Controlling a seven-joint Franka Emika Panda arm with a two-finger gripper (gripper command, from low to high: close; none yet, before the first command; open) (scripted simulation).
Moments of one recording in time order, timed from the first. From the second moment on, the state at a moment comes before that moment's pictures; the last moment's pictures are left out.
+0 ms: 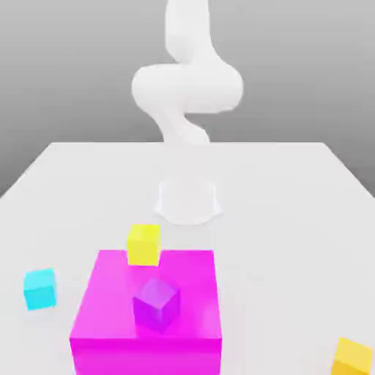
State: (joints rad) arm 0.03 -0.71 0.00 -2.29 0.00 2.32 0.75
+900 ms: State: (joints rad) arm 0.30 0.28 0.12 -2.22 -0.07 2.58 0.31
